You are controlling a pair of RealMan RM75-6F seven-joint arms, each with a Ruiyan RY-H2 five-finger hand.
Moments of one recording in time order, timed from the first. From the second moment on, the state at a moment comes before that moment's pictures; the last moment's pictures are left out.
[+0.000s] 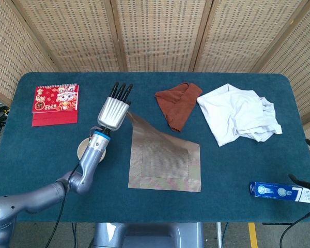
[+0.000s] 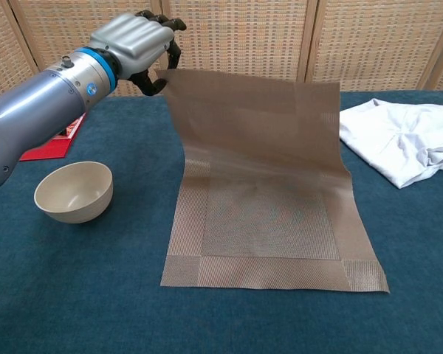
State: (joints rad) left arm -0.92 -1.80 -0.45 -1.06 1.25 0.98 0.73; right arm 0.09 -1.10 0.17 -1.51 -1.32 1.41 0.16
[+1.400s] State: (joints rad) left arm -0.69 -1.56 -0.26 -1.40 1.14 1.25 0.77; right arm 0.09 -1.11 0.13 -1.53 -1.38 1.41 0.11
